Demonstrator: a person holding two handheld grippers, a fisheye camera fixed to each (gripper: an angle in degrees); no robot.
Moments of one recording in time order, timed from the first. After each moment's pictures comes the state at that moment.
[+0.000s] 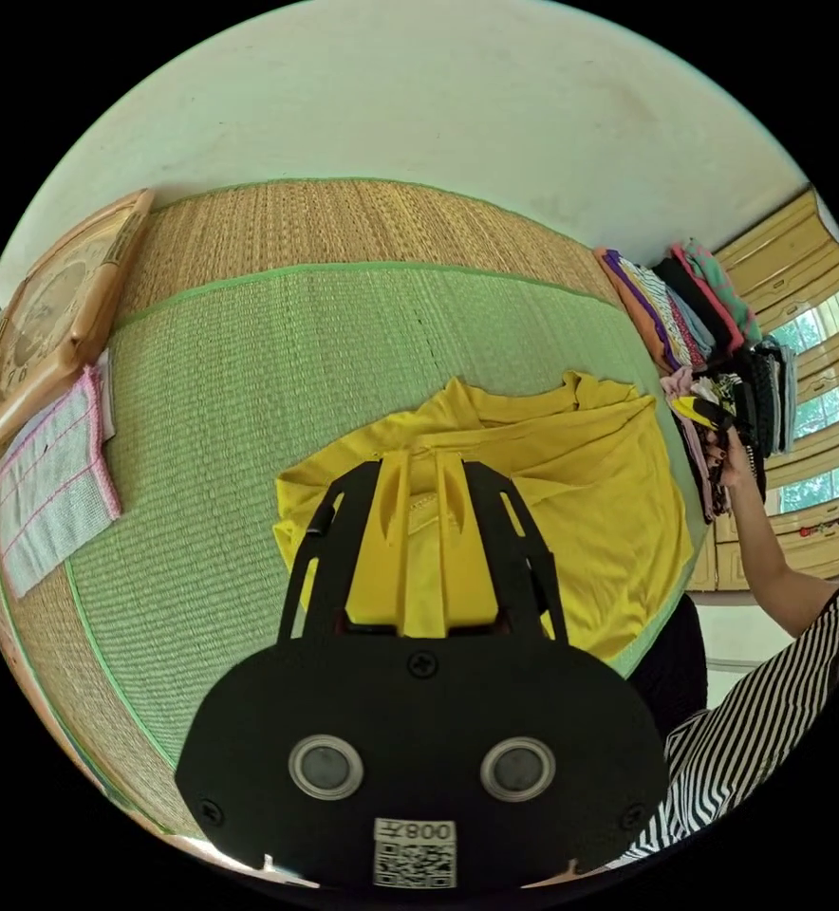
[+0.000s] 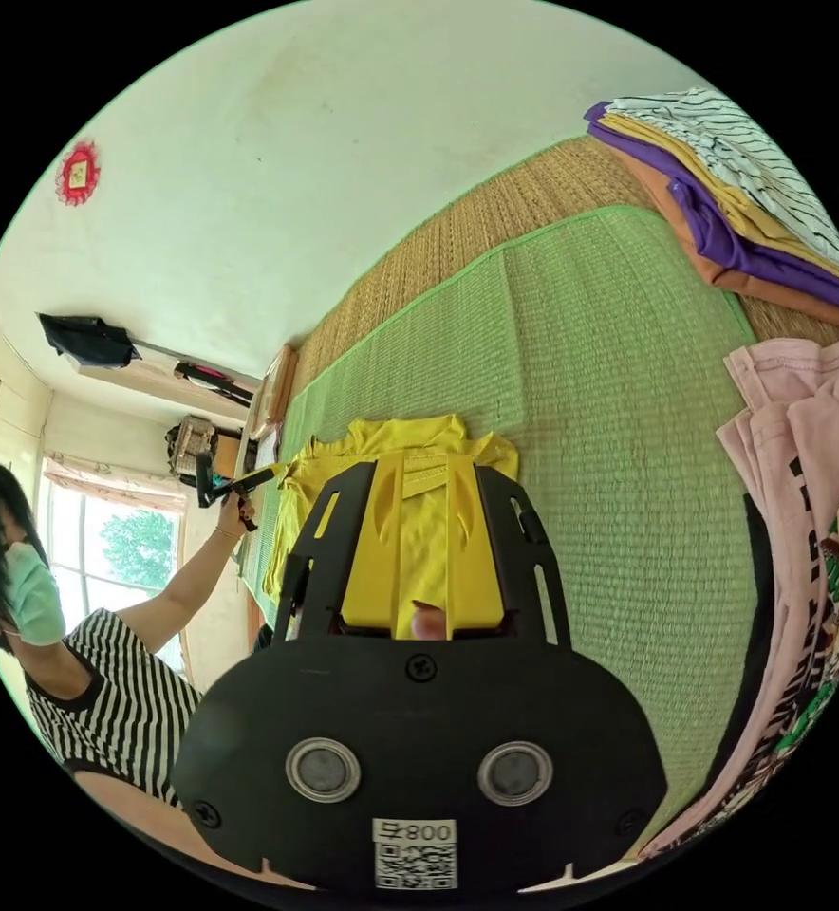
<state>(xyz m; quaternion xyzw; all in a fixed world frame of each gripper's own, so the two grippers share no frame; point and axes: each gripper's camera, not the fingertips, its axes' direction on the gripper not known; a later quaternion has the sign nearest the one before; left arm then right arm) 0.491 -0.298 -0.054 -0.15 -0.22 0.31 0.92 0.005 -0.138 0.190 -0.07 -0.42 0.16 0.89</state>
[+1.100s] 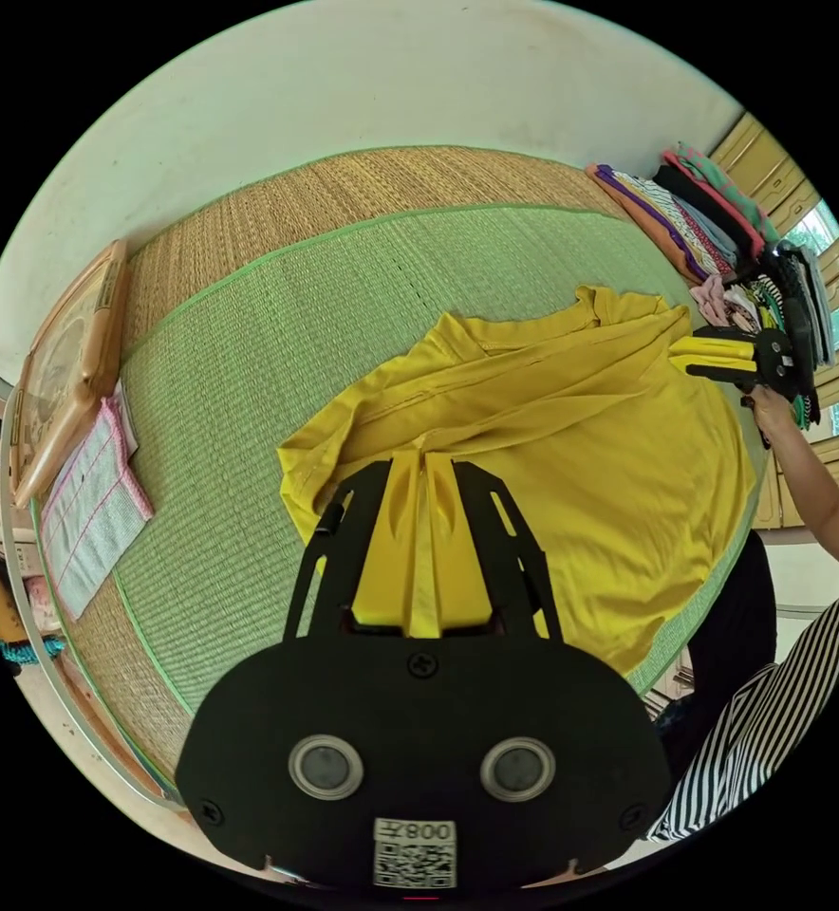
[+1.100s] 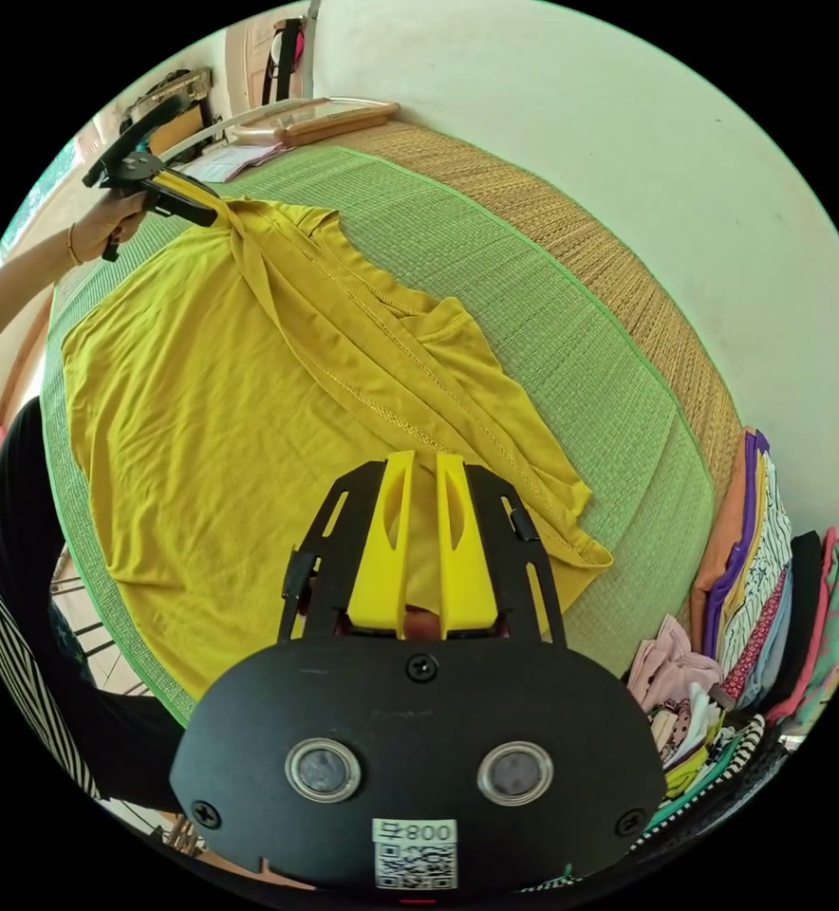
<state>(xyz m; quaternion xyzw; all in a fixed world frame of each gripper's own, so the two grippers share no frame) 0.481 -0.271 -0.088 -0.15 -0.27 0.36 0.88 -0.325 -0.273 0.017 -0.09 -0.09 -0.27 0.95</state>
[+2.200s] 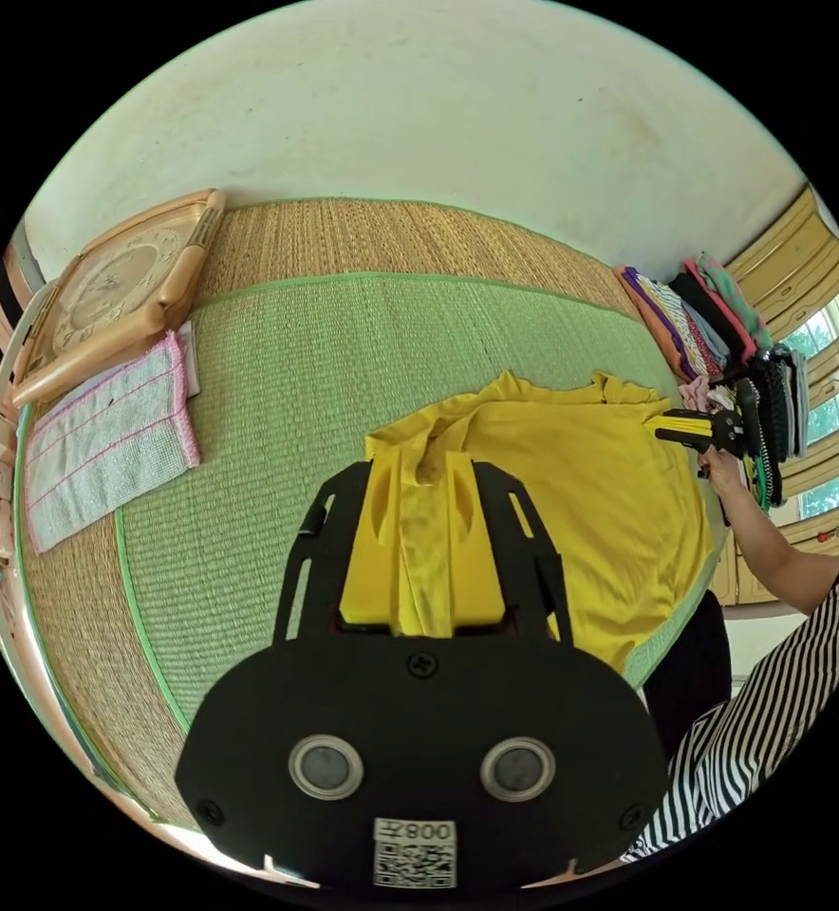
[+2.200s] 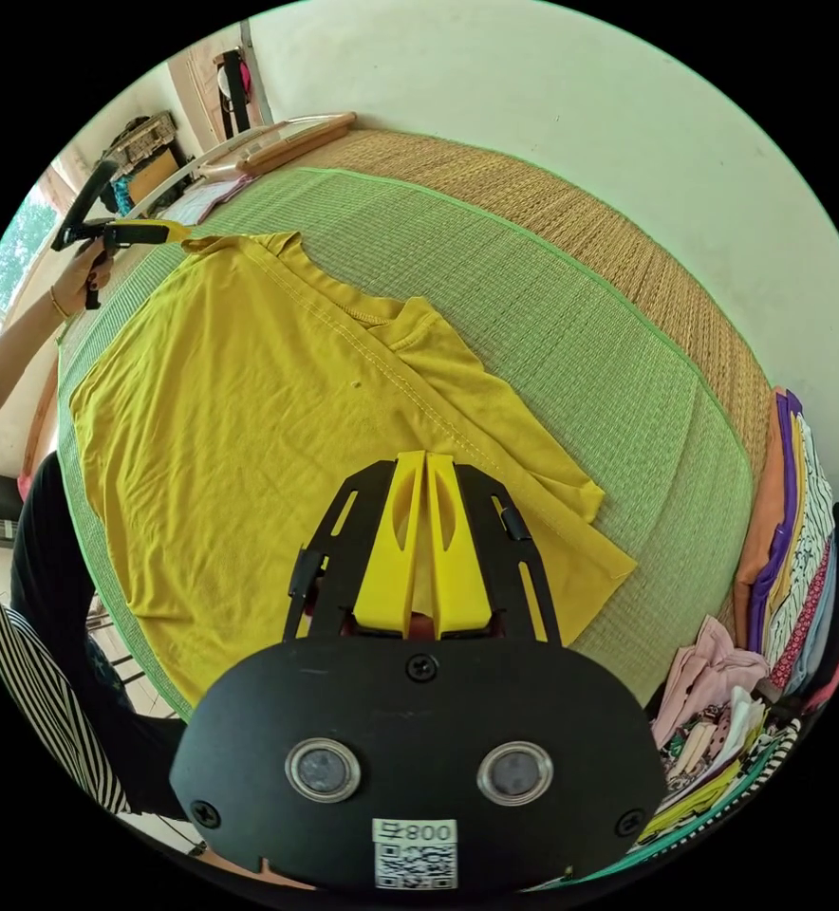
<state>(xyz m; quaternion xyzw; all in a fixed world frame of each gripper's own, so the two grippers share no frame) 0.363 -0.259 -0.130 -0.08 -0.22 0.29 0.93 -0.274 -0.317 0.019 -0.10 -0.16 -0.20 0.96</state>
